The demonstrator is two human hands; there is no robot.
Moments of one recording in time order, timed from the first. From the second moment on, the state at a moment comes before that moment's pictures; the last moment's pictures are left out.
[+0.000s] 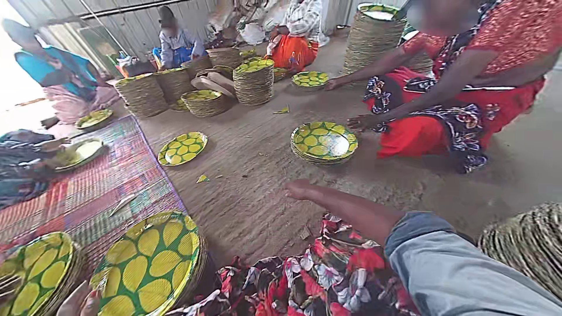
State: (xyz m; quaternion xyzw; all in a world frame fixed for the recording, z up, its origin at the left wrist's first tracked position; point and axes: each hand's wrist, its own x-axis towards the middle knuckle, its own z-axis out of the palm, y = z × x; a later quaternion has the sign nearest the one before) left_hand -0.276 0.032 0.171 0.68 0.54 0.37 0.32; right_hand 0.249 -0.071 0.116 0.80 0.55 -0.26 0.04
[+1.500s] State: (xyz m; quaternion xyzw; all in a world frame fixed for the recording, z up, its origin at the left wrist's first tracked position) left_hand -0.100 -0.008 0.118 0.89 0.37 -0.12 0.25; right_hand 0.349 -0.213 0.123 0.90 0.44 -0.06 -0.02
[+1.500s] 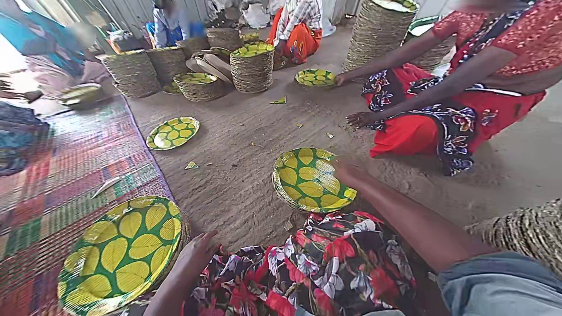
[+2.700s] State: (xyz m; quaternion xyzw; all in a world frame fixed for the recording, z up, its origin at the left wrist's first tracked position) left_hand -0.071 0.011 0.063 0.79 0.37 -0.45 0.20; right_hand 0.180 -0.083 0.037 0.68 0.69 -0.20 0.13
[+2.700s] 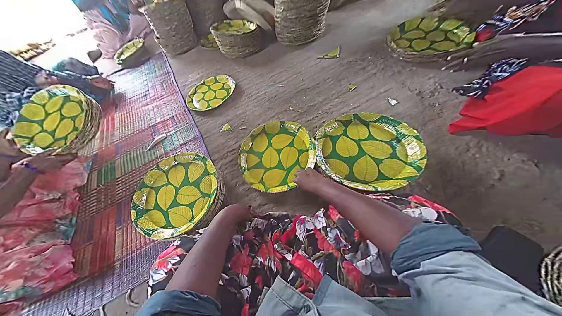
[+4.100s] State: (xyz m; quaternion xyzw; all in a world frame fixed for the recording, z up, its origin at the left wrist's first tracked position) left_hand -0.014 -0.014 0.010 0.87 0.38 -0.21 0.22; right_hand 0.194 -0.093 0.045 0.76 0.62 -0.17 -0.05
